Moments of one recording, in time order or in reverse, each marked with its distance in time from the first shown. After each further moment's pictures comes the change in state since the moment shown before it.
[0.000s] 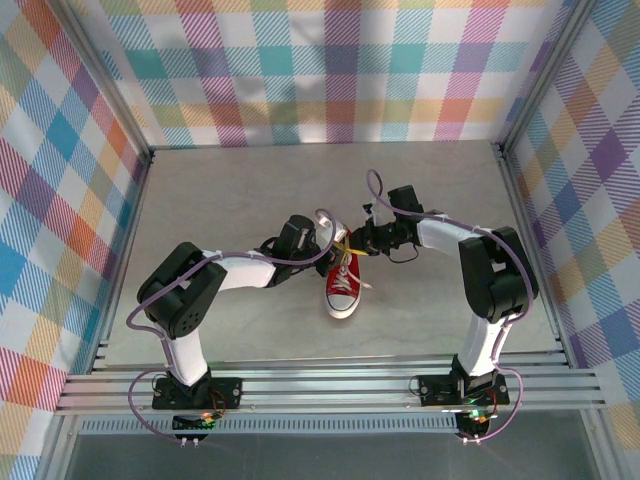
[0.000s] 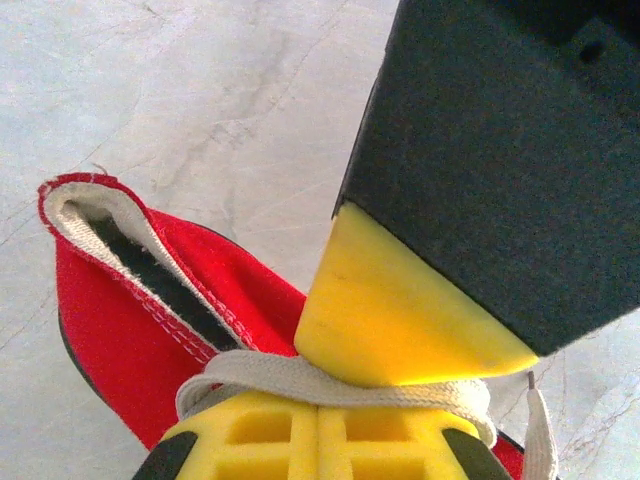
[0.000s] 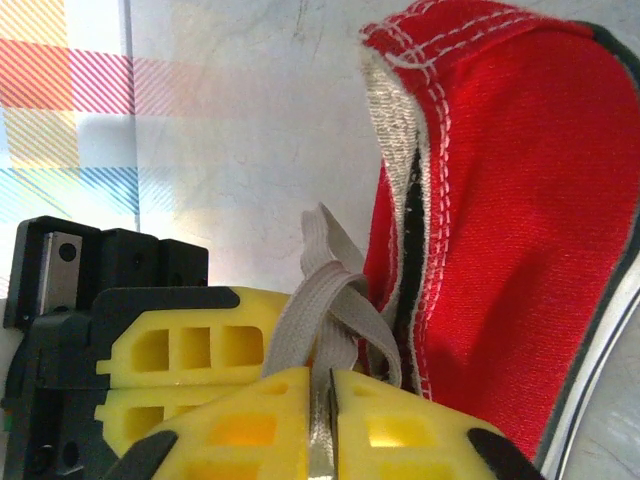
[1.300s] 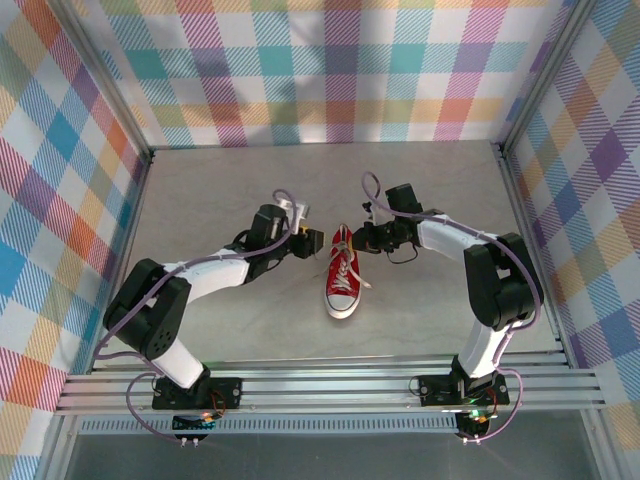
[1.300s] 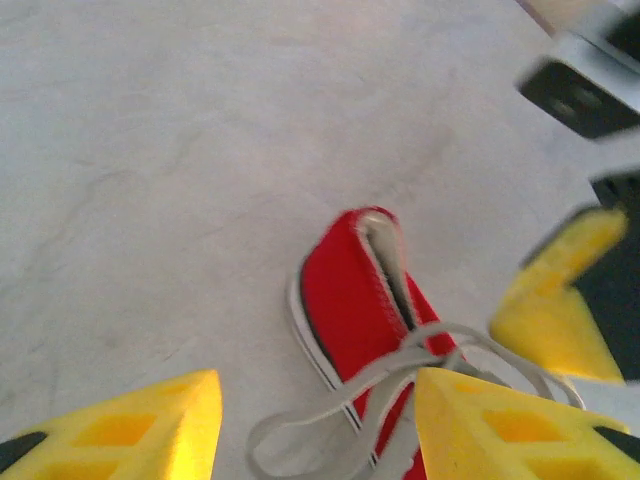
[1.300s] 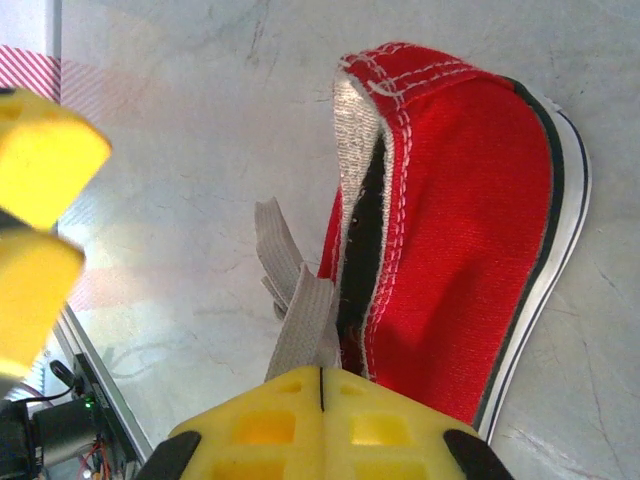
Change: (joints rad) left arm 0.128 -0.201 -0.060 -0.111 -0.126 -0.296; right arm 0.028 -0.059 0.004 -0.053 0.183 -0.094
